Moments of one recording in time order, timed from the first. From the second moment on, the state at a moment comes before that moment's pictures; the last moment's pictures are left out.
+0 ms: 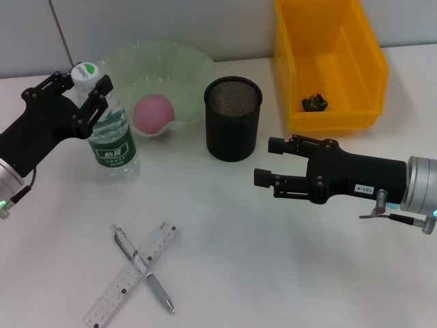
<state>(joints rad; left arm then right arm) -0.55 -2.08 0.71 0.19 1.26 1.34 -0.62 0.41 2.07 -0.97 -0.58 -1.58 -1.50 1.28</state>
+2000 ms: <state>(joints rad) -0.55 -2.07 0.72 0.16 1.27 1.37 -0.62 0.42 2.07 -0.97 -0.58 -1.59 -1.50 1.30</state>
